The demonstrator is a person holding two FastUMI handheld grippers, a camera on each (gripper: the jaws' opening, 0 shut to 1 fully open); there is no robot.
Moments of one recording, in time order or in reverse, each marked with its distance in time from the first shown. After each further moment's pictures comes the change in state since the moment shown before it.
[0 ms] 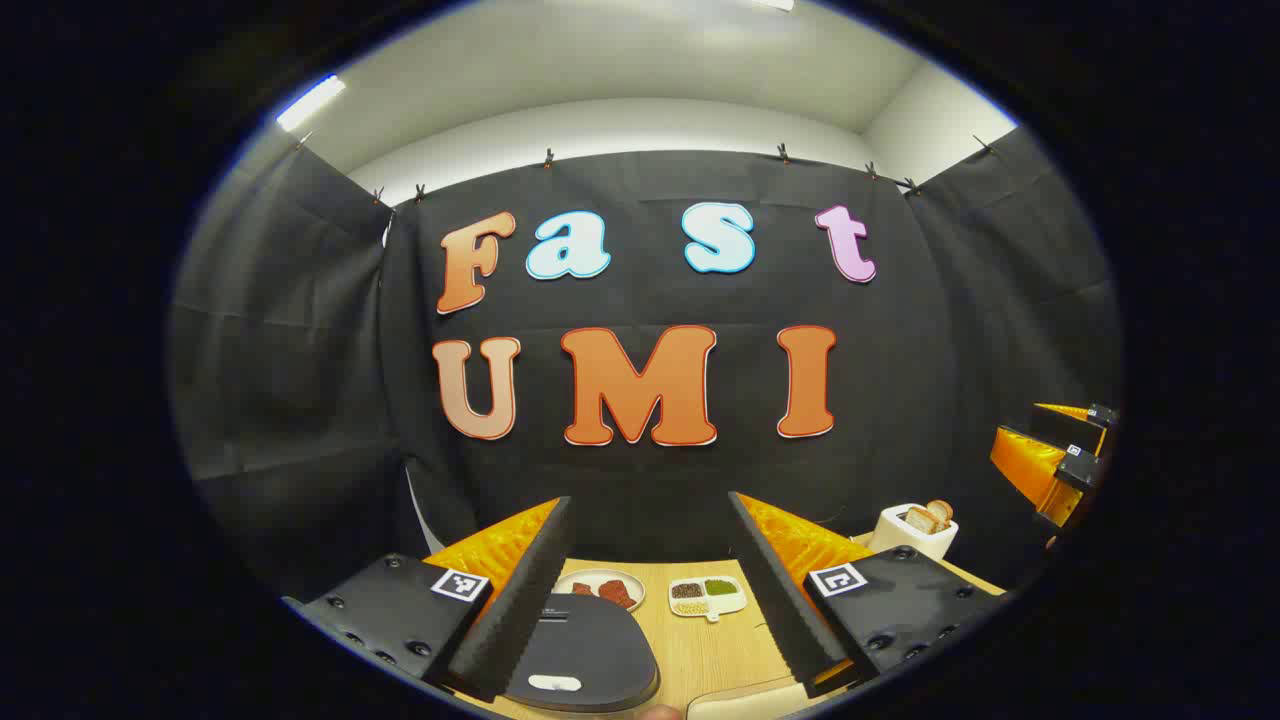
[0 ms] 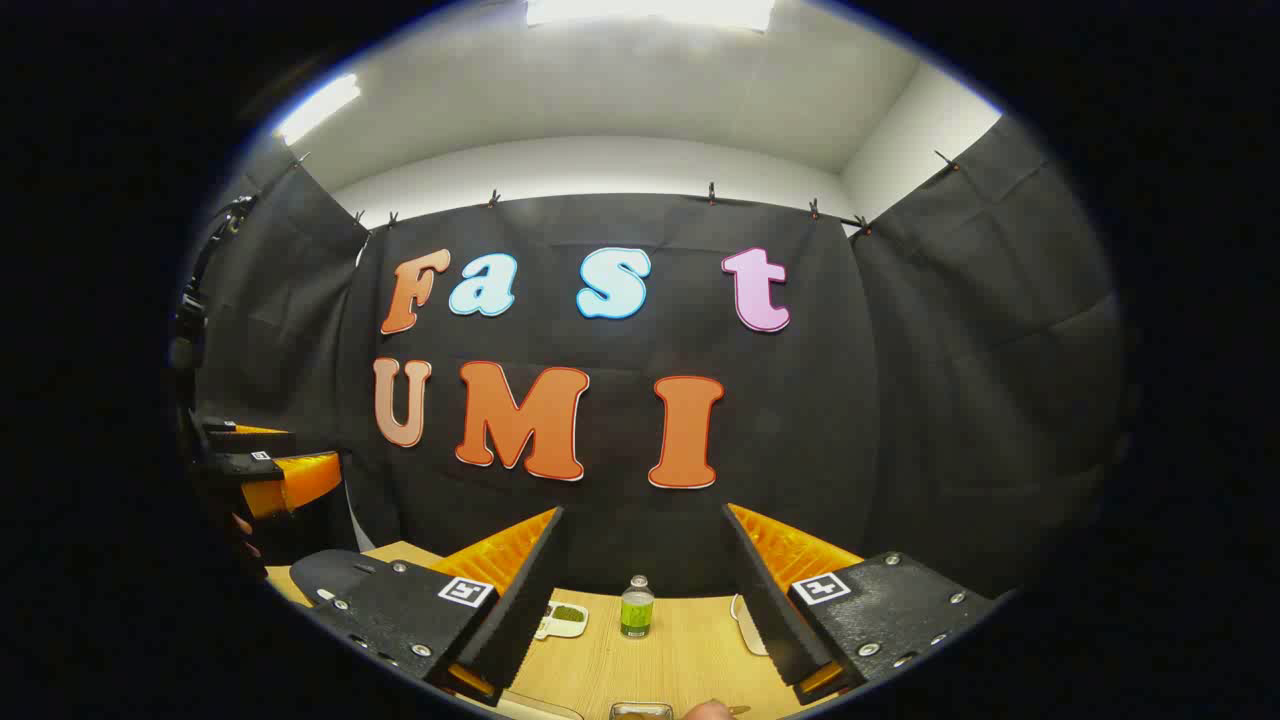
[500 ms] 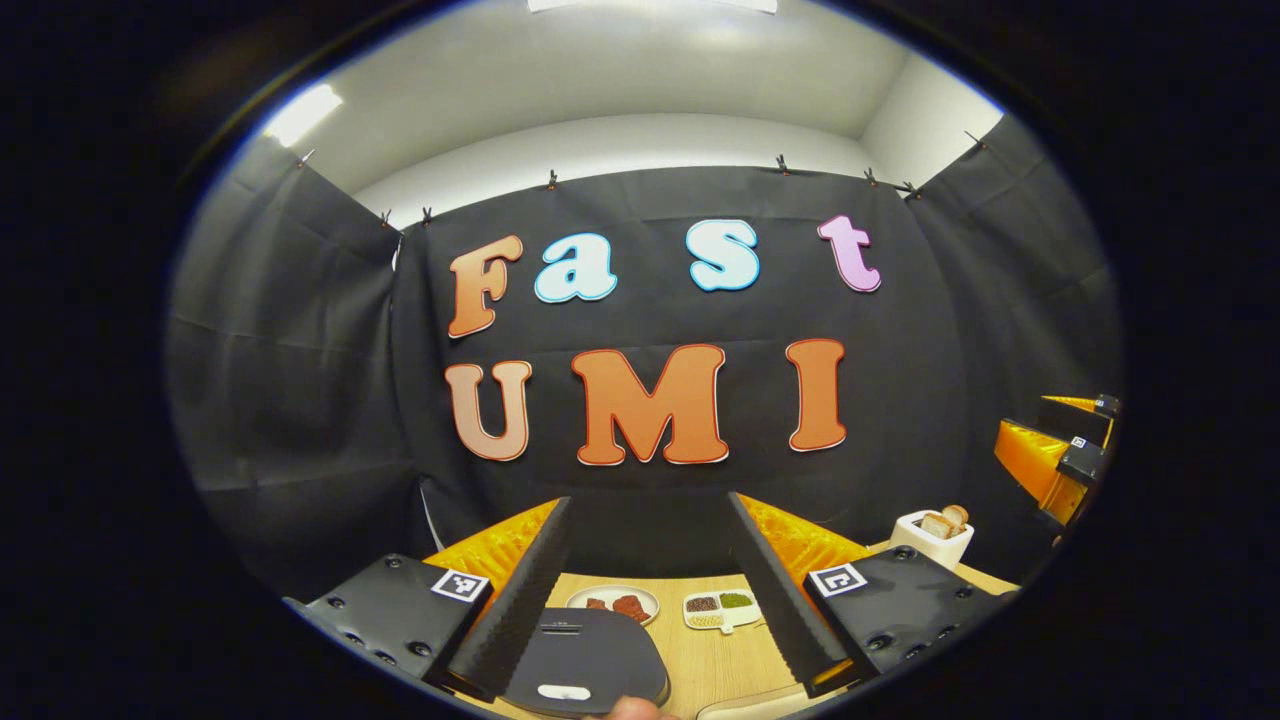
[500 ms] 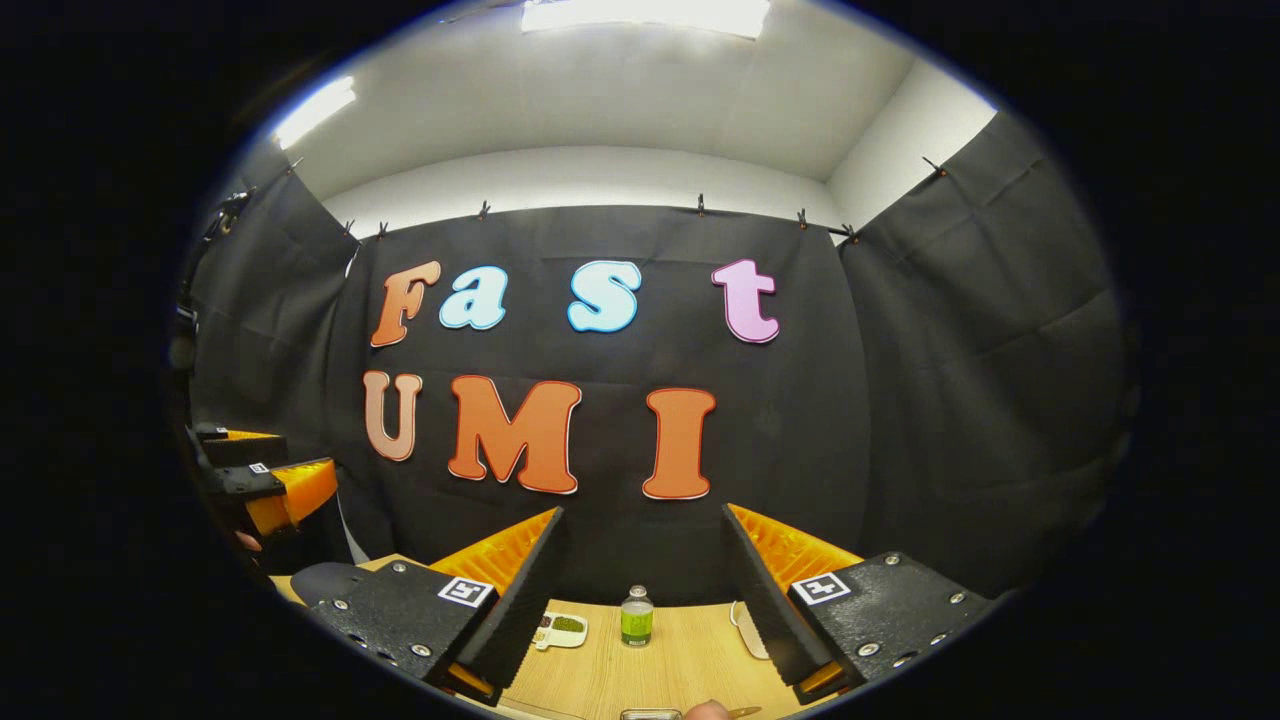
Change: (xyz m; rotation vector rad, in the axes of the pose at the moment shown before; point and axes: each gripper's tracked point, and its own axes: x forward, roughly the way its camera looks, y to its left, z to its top) left arm -0.002 0.004 0.009 0.032 -0.048 0.050; right arm 0.000 0.001 0.011 0.018 -0.031 -0.031
